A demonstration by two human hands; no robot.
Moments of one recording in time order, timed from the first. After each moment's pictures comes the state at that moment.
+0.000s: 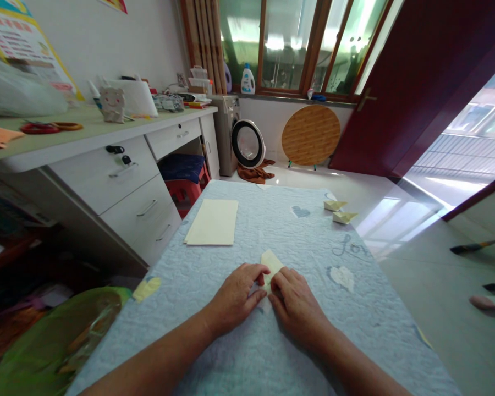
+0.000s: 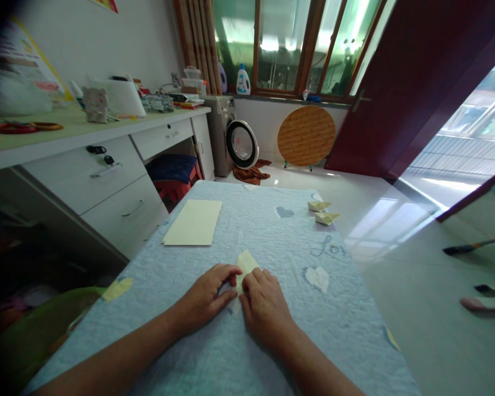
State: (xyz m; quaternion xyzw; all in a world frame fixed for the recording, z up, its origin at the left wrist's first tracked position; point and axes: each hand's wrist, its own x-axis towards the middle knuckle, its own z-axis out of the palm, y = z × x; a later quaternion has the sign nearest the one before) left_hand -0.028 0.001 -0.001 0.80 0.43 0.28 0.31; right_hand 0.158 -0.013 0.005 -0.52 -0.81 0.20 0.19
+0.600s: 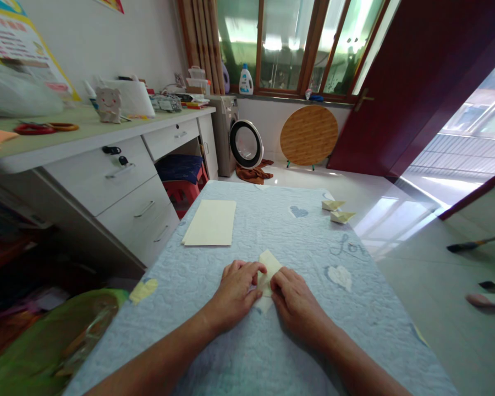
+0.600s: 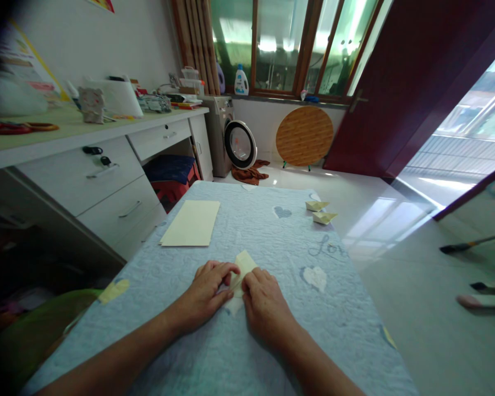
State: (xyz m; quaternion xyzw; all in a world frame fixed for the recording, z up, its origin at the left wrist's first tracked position) left_hand -0.020 0.002 0.015 0.78 0.52 0.19 0.30; right_hand 0.167 -0.011 0.001 -0.49 -0.82 0.23 0.21
